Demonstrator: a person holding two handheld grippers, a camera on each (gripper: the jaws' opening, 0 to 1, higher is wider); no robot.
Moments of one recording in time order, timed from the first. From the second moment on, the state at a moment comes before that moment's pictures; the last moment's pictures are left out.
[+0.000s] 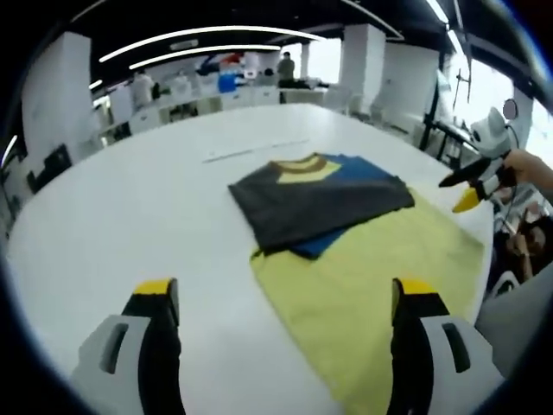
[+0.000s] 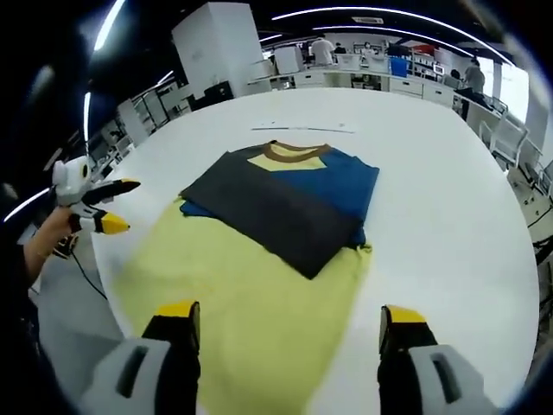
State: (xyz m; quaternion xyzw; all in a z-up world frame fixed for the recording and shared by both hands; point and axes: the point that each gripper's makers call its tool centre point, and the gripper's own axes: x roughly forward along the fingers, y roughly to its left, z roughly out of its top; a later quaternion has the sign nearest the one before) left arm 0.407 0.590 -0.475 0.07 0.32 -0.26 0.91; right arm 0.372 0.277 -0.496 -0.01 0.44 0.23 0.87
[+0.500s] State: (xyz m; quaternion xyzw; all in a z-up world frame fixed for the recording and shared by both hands) left arm 0.362 0.592 -0.488 0.08 0.34 -0.26 0.90; right arm 0.328 0.271 -0.509 0.00 0.45 0.22 0.86
